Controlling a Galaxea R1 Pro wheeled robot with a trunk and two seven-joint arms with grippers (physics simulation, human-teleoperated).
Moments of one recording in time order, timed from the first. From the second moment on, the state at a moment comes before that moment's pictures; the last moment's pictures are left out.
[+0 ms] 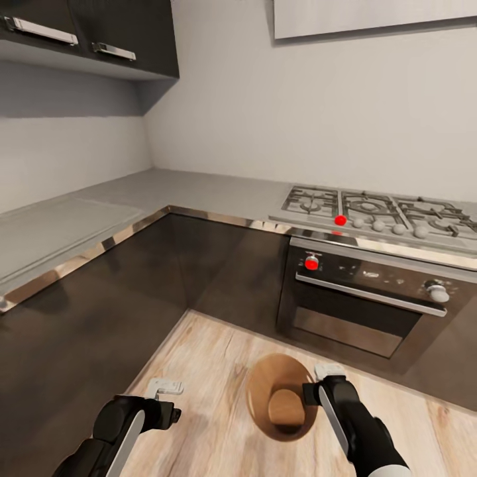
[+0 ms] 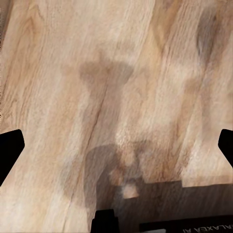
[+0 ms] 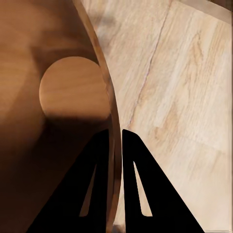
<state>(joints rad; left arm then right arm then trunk) -0.20 0.04 -0.15 -1.44 0.16 1.05 0.12 -0.43 0.04 0.01 -0.98 0.01 0.81 -0.12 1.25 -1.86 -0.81</state>
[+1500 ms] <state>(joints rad) -0.21 0.04 -0.15 -1.36 0.16 1.01 0.12 -0.36 0.04 0.02 -1.02 0.00 0.80 -0.12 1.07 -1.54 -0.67</state>
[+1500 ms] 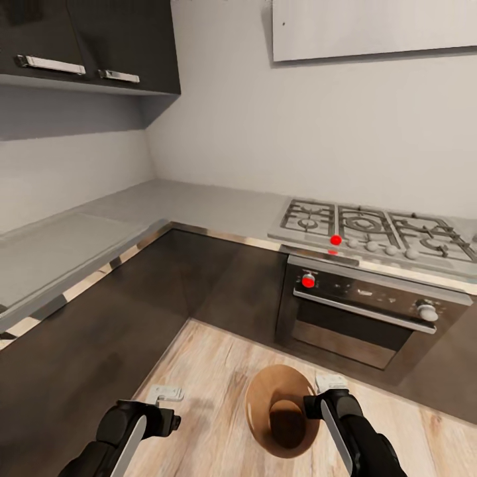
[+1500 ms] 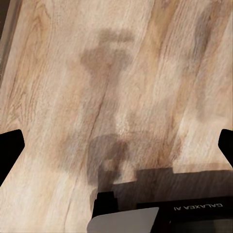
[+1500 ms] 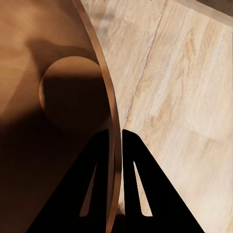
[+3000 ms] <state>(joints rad) -0.31 -0.01 -0.20 -1.04 0.16 0.89 0.12 -0.36 0.04 0.01 -1.02 0.01 0.80 -0.12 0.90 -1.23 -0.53</state>
